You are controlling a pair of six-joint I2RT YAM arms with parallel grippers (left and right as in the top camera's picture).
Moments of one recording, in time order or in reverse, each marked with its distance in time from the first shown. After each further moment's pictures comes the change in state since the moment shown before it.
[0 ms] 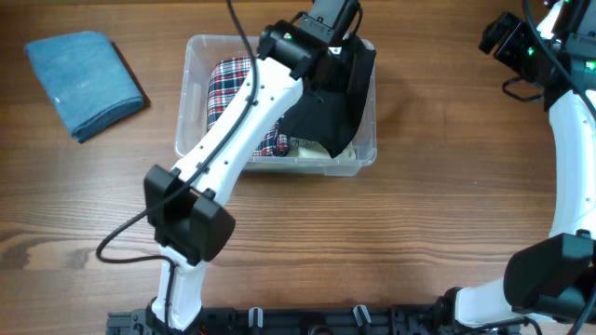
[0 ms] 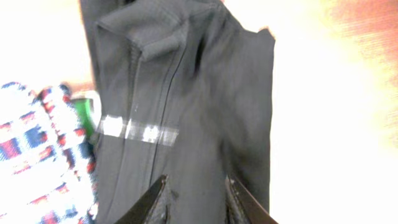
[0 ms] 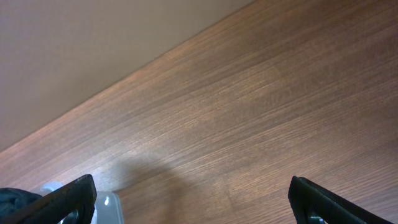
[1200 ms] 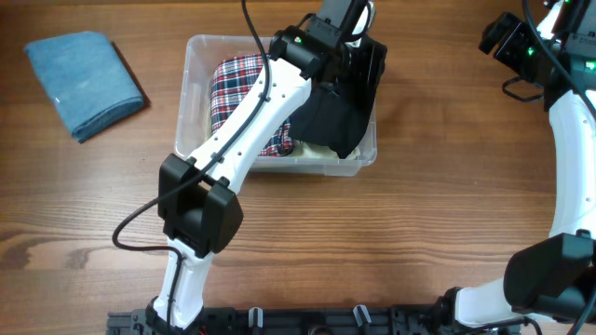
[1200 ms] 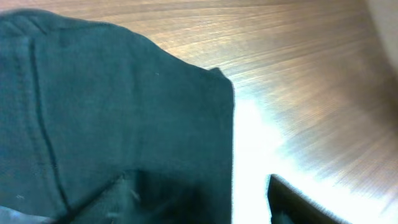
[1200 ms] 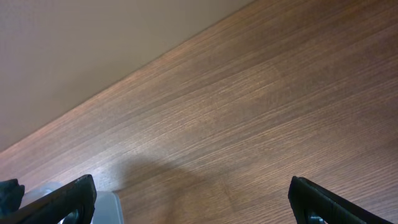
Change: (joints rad) left arm -0.007 0.069 -0.026 0.272 0.206 -0.027; right arm 0.000 0.000 0.000 -0.001 0.000 0.000
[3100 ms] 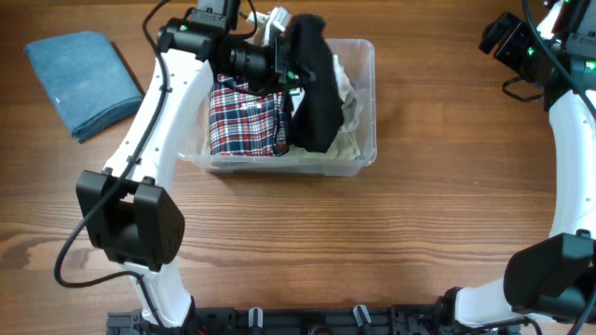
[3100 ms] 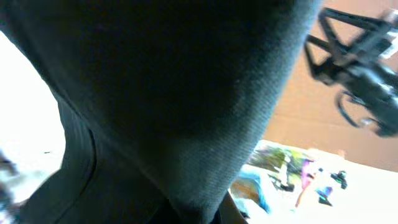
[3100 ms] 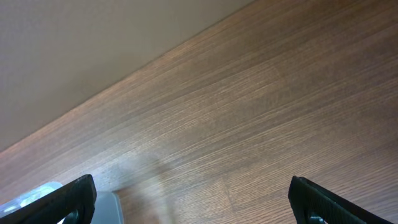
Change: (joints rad) left arm 0.343 -0.217 -0.289 -0.153 0.724 -0.067; right arm 0.000 0.000 0.000 0.000 0.000 0.000
